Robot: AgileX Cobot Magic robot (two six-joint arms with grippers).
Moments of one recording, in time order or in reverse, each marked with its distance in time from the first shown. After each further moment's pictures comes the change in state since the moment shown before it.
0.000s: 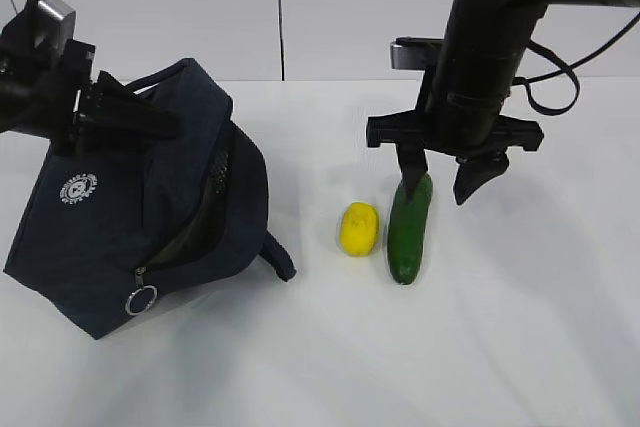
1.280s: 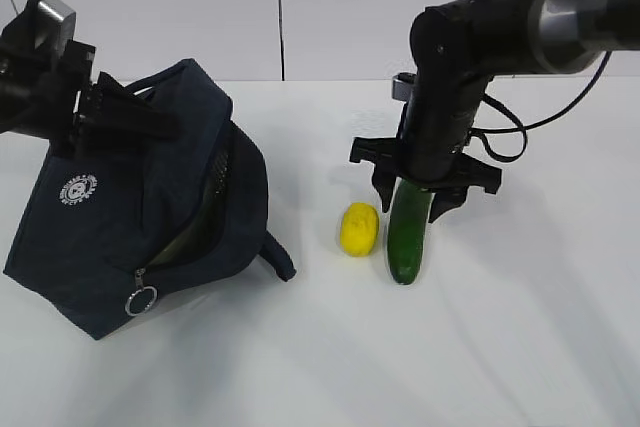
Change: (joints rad) left arm 0.000 0.000 0.000 0.006 0.000 -0.008; right arm -0.002 0.162 0.000 -0.079 -0.229 0.332
